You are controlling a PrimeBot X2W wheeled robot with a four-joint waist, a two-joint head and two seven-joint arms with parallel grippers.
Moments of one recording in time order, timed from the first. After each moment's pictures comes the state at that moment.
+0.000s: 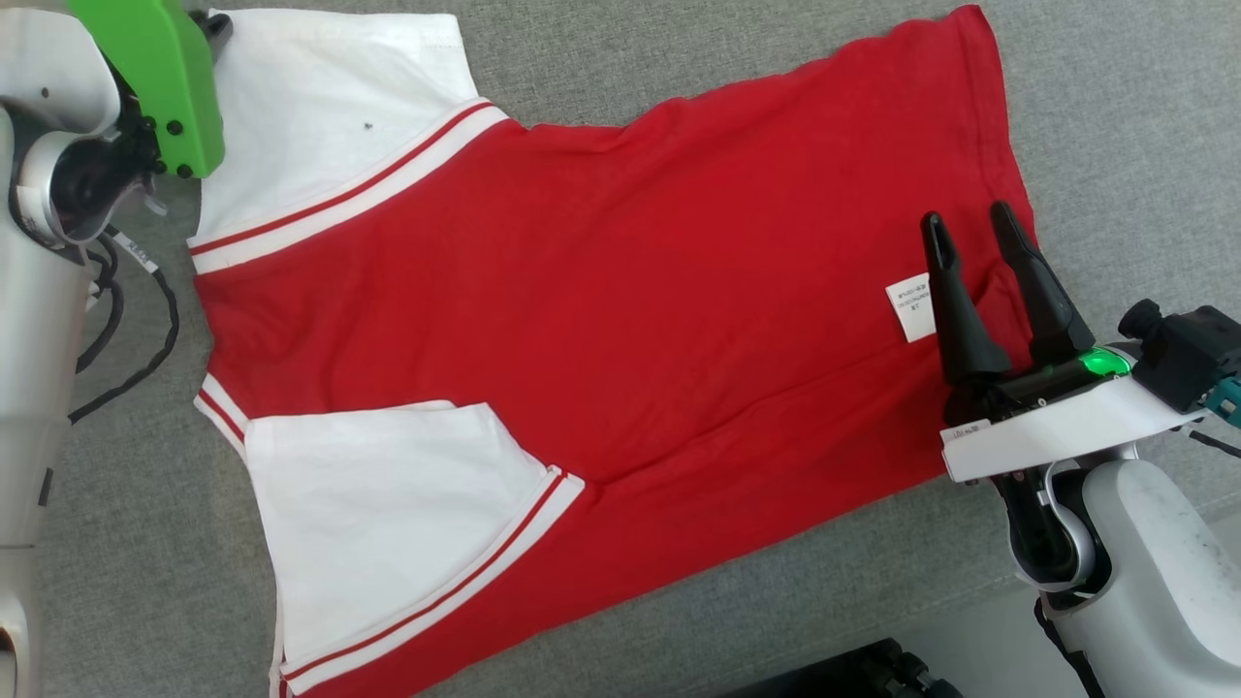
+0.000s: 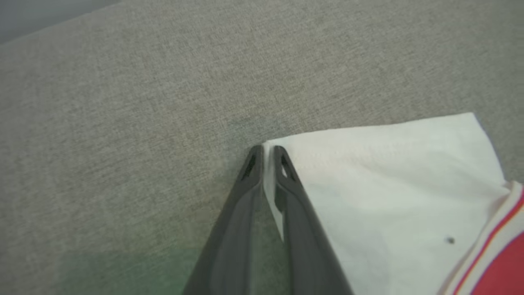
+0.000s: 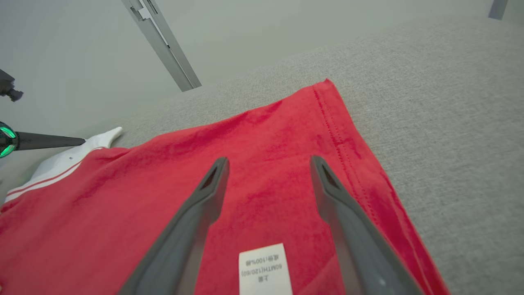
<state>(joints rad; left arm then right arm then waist) -1.08 0.43 -0.43 0.53 -0.66 -0.09 0.72 -0.31 -0.27 0.24 0.06 0.61 0.13 -0.26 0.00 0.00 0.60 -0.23</state>
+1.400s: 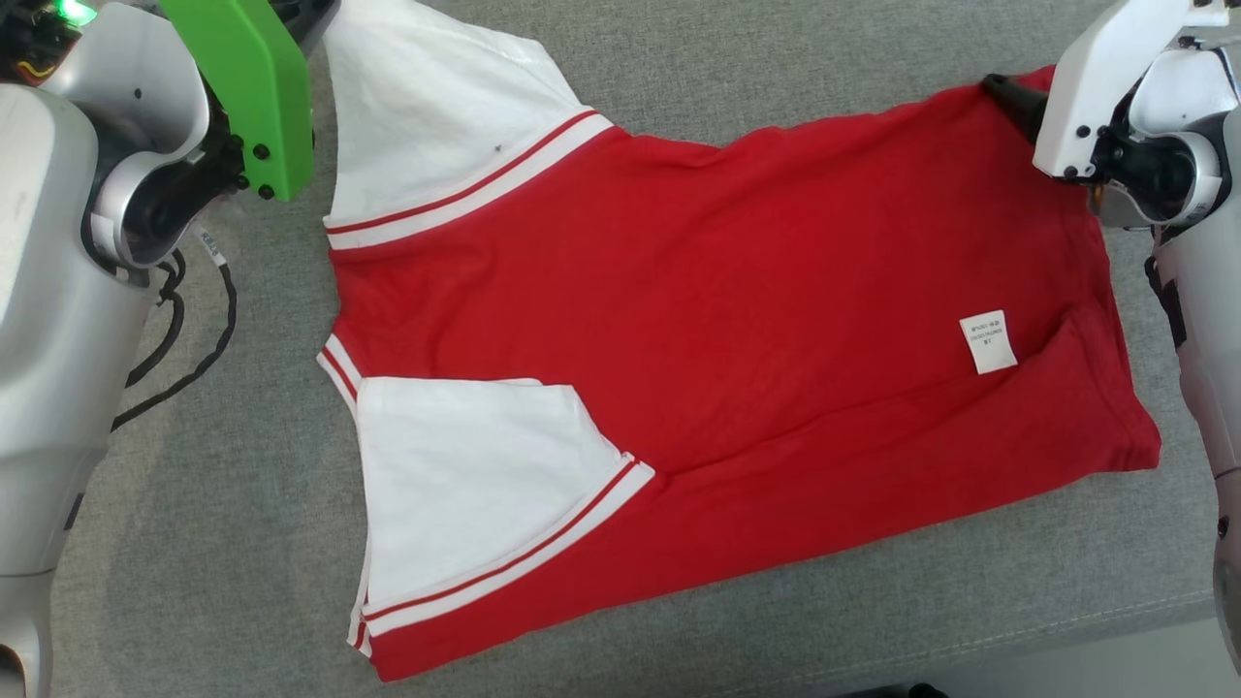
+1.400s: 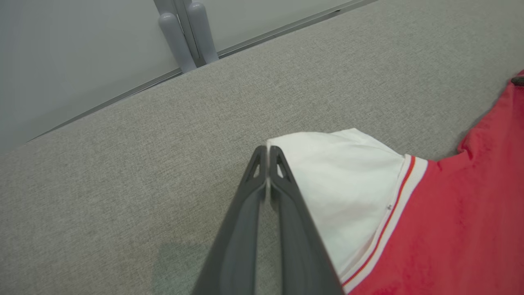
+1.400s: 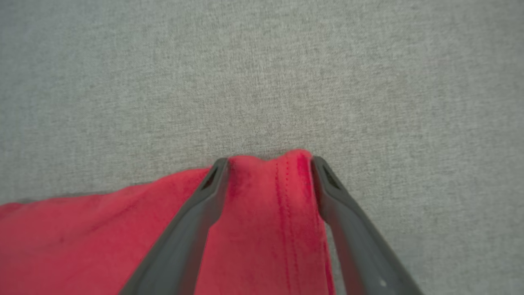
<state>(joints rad) -1.07 0.45 -0.56 0.35 -0.75 -0.13 0.63 -1.02 -0.30 0.11 0.71 0.44 0.13 0.70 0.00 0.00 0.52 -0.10</state>
